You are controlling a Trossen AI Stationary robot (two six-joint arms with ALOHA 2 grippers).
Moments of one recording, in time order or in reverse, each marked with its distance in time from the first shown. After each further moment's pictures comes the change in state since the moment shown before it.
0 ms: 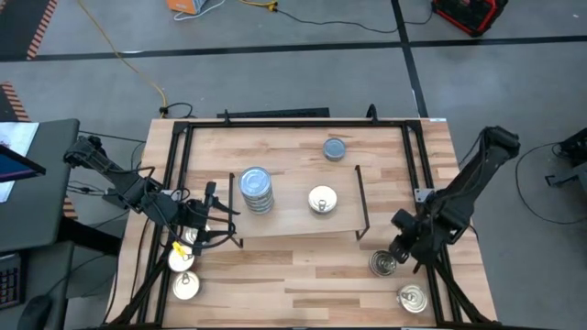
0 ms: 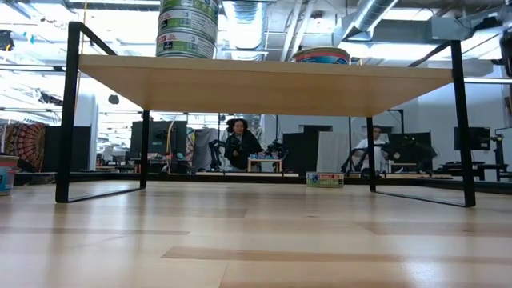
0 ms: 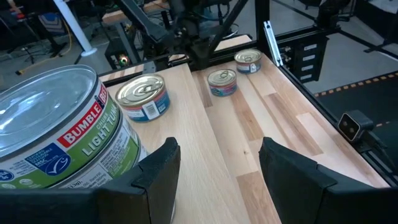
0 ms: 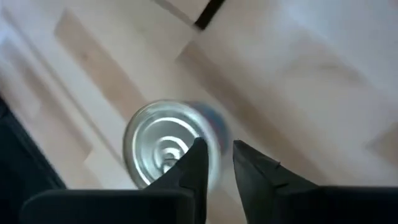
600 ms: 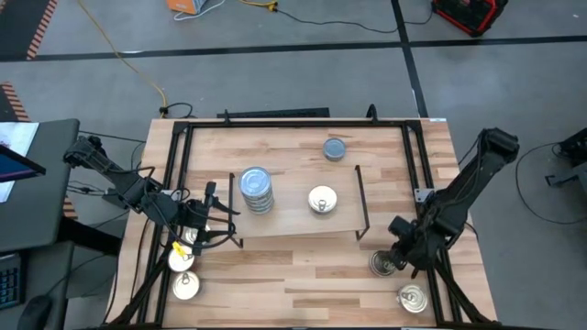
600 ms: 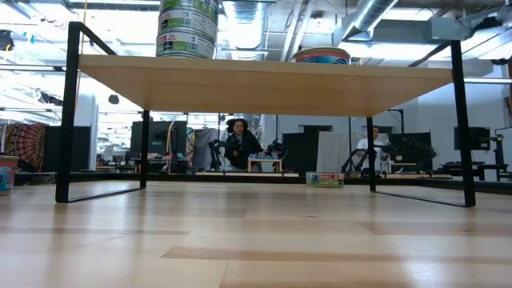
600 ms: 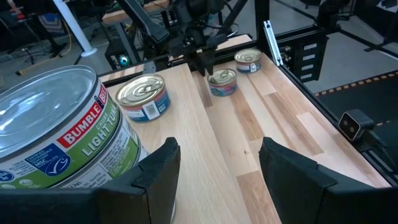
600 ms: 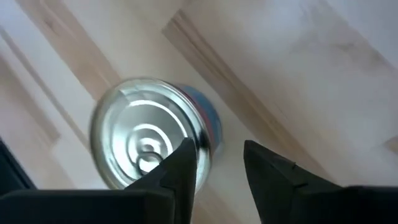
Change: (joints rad) left arm 0.000 0.000 0.000 -0.001 0.000 0.003; right arm 0.019 0.091 -0.050 0.091 -0.047 -0.026
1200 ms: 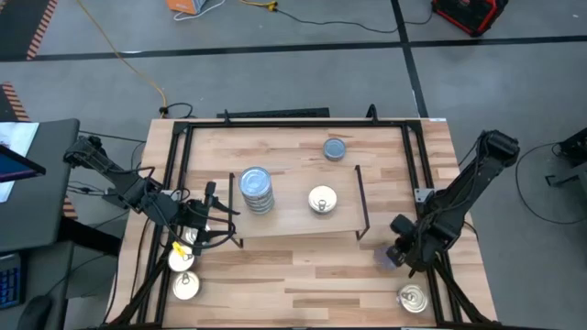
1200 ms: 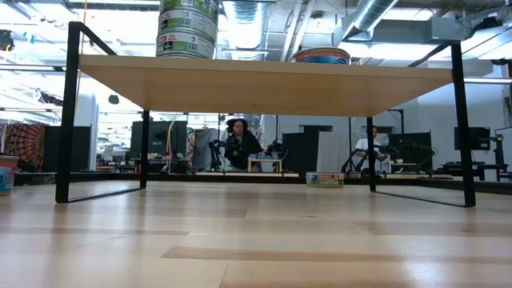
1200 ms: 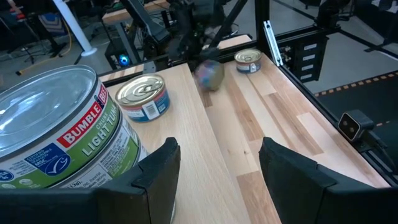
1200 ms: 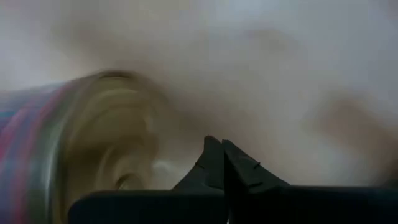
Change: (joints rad) left arm 0.000 0.000 0.000 0.000 0.000 -0.002; right arm 0.000 0.073 -0.006 -0.144 -0.025 0.141
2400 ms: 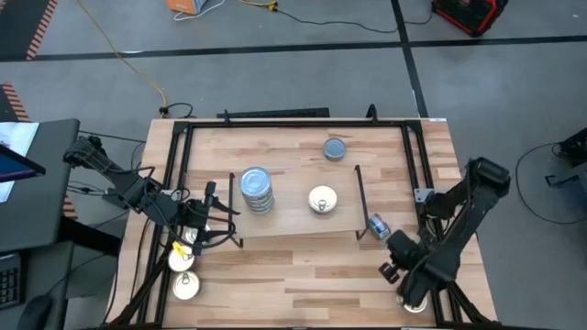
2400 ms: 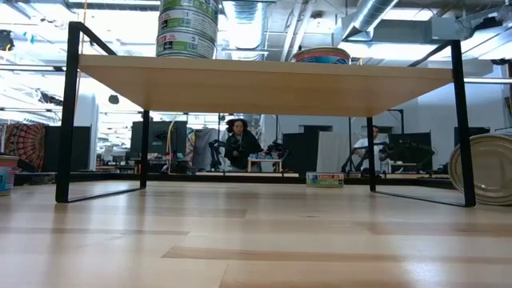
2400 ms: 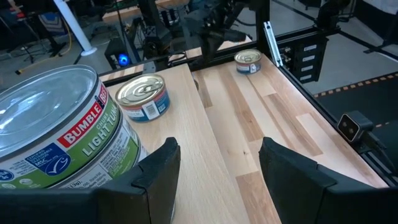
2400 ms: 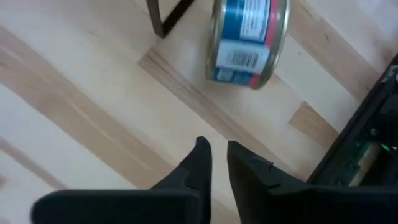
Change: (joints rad) left arm 0.000 0.000 0.001 0.000 0.000 -0.005; right arm 0.065 0.448 0.600 -0.513 0.123 0.044
